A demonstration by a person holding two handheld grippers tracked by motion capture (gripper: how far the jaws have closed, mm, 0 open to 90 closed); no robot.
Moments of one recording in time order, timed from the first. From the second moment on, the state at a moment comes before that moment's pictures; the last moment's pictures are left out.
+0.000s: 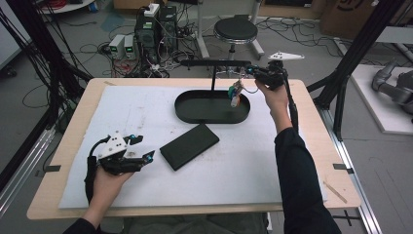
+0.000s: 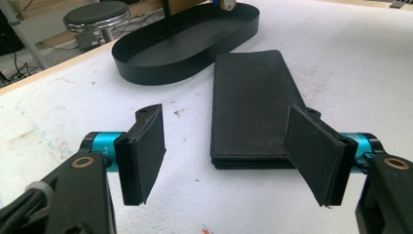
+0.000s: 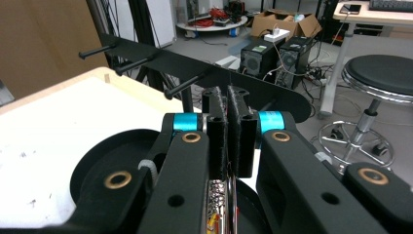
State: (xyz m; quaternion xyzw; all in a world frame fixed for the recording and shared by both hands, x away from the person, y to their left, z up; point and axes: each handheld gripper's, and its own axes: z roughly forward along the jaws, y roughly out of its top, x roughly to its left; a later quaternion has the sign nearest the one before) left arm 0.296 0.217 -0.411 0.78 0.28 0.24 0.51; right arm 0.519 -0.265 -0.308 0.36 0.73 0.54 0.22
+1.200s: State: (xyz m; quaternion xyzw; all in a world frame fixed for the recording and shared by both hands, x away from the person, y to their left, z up) left arm 0.291 0.221 -0.412 0.78 0.28 0.24 0.51; right arm 0.534 -0.266 -0.317 0.37 0.72 0.54 0.23
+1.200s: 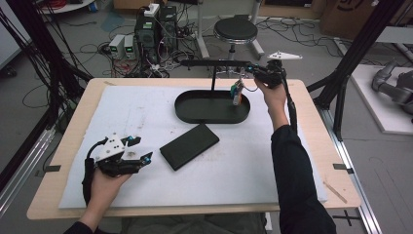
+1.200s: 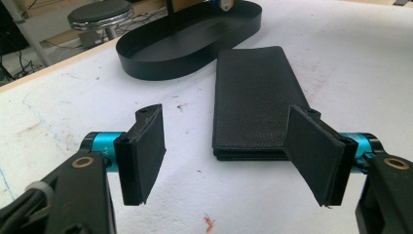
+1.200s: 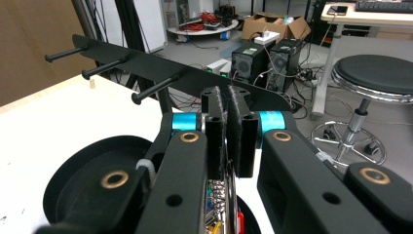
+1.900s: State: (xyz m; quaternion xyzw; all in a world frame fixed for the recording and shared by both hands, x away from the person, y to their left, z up) left arm 0.293 0.222 -0.410 0.78 0.28 0.24 0.51; right arm 0.522 -0.267 -0.306 0.37 0.73 0.50 0.27
